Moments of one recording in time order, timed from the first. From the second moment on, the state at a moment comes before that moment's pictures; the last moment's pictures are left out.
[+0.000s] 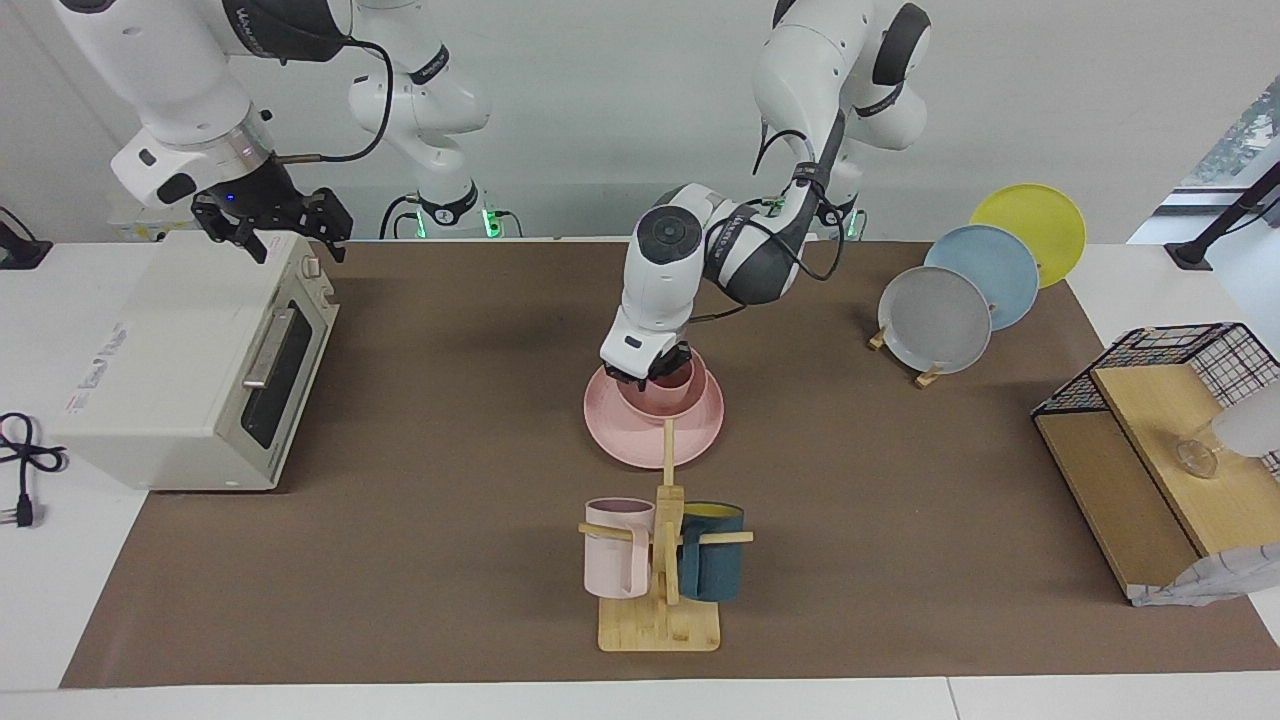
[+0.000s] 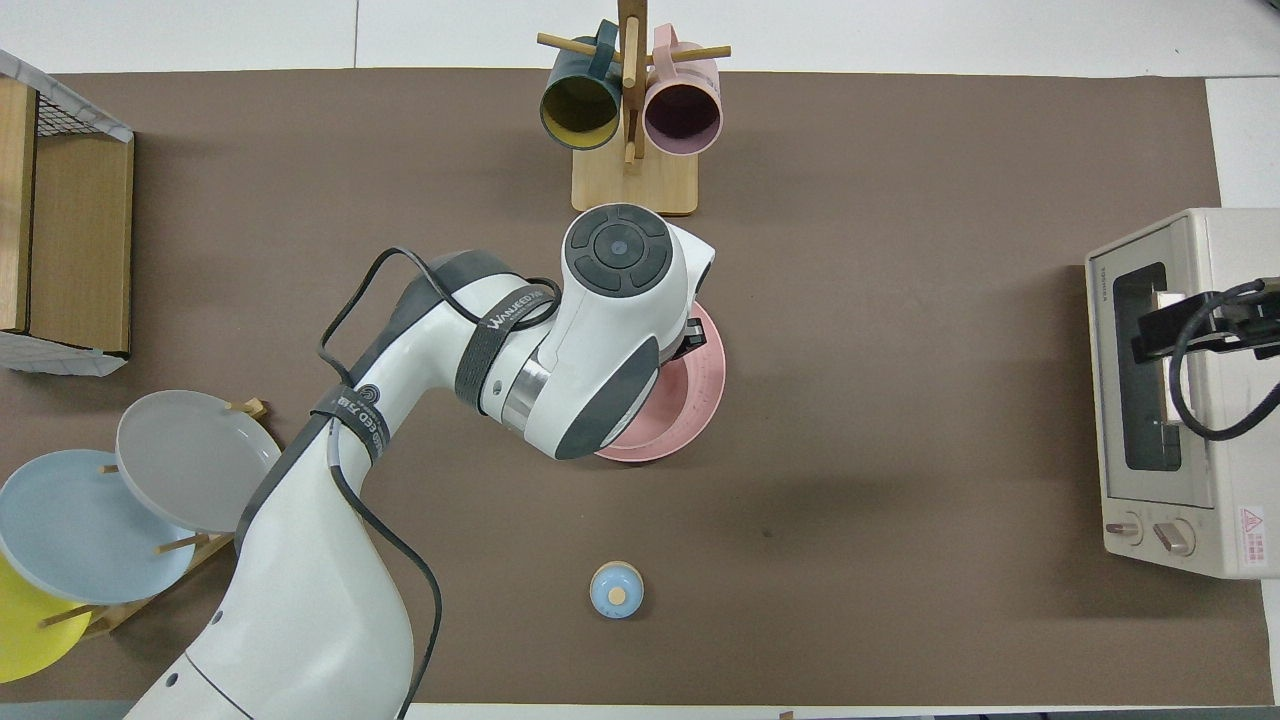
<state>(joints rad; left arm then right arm) -0.68 0.48 -0.05 -1.52 -0.09 1.98 -0.84 0.01 -0.03 -0.05 -1.60 -0.03 1.45 -0.05</state>
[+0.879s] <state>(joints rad) -0.67 0.36 -0.04 -1.52 -0.09 1.84 -0.82 0.01 -0.03 -0.05 -1.60 -0.03 1.45 -0.05</state>
